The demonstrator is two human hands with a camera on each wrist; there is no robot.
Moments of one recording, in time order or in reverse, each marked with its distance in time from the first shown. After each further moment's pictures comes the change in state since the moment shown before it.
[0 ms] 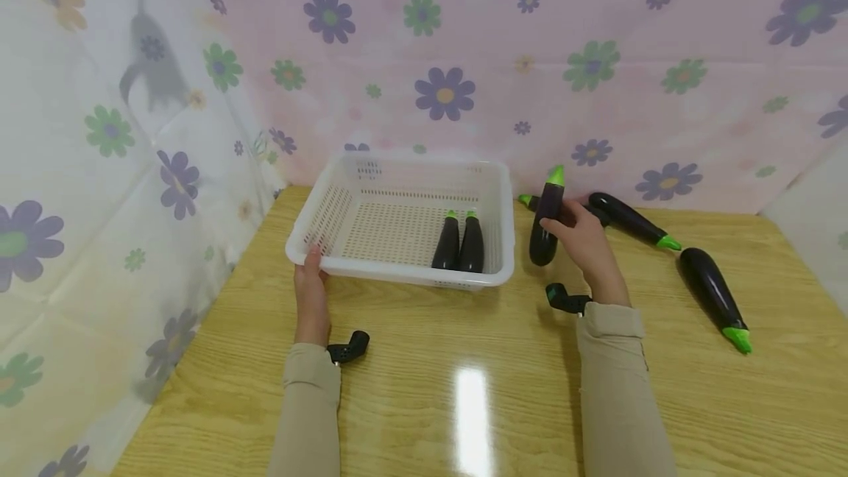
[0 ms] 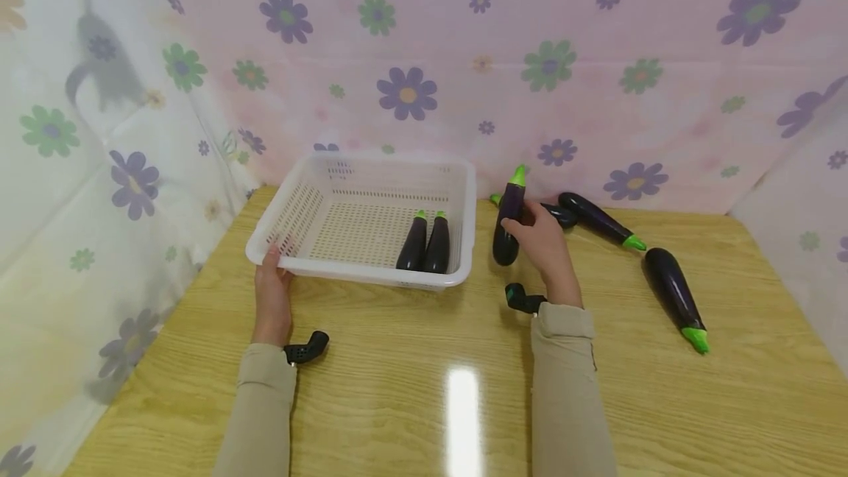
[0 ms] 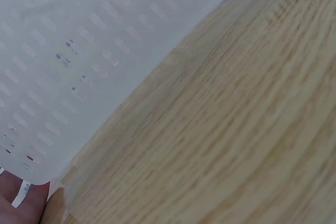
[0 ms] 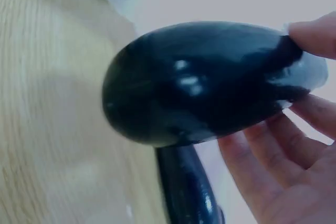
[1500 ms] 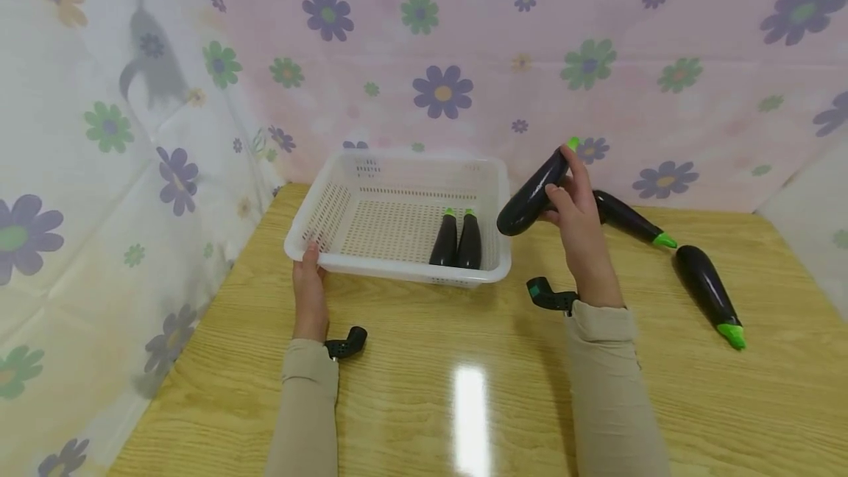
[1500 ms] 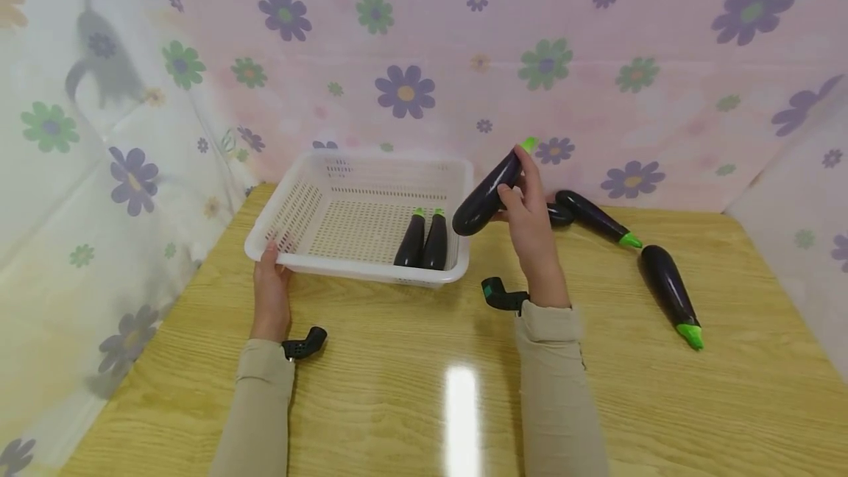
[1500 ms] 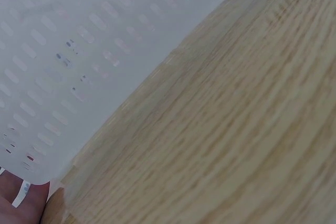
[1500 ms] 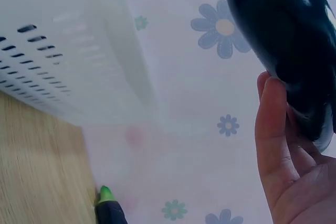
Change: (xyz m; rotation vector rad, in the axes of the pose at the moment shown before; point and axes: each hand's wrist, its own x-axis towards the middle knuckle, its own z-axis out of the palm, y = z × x) left_hand 0.013 -0.020 -0.006 -0.060 0.018 0.003; right_hand -0.028 -0.063 0.006 0.607 0.057 -0.302
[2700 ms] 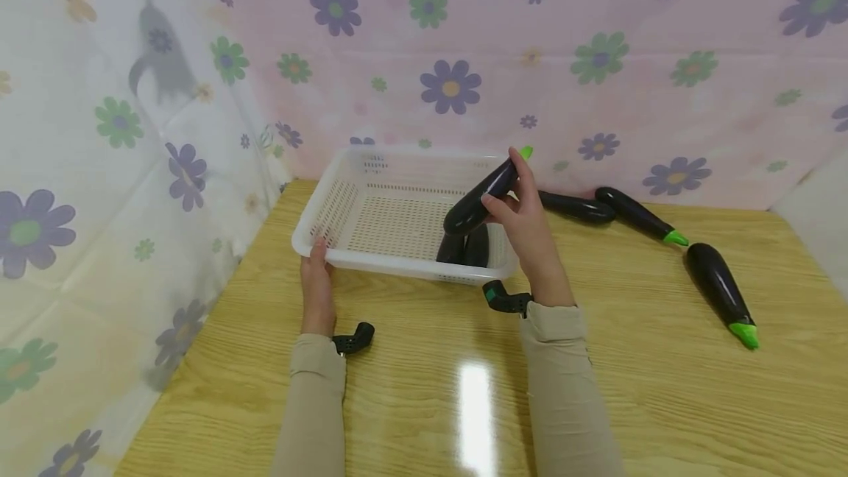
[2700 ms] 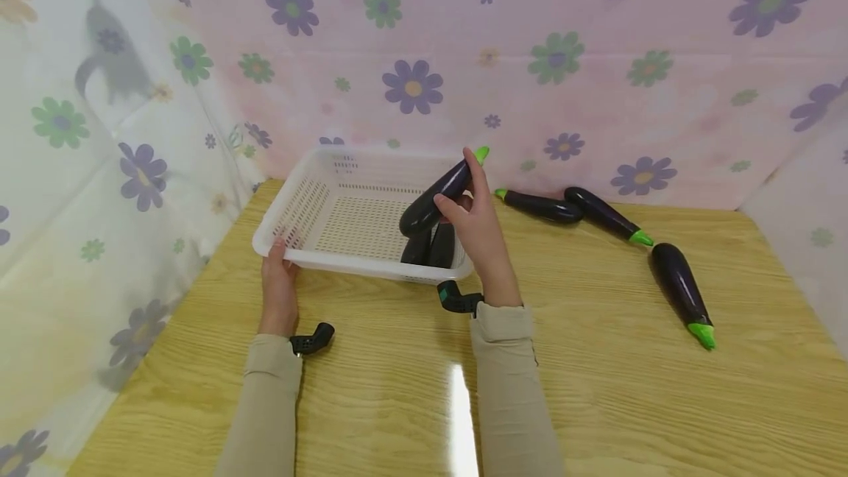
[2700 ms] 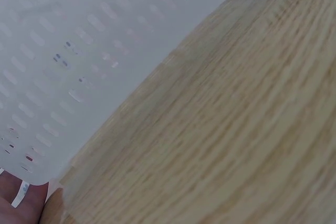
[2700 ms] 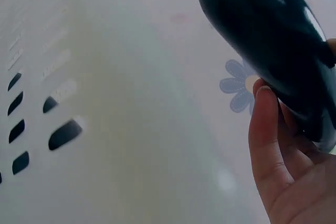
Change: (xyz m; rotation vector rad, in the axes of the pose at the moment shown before) left_hand -0.008 0.014 0.006 0.024 -0.028 0.038; right_hand -0.003 0.006 0.070 0.012 -0.087 0.054
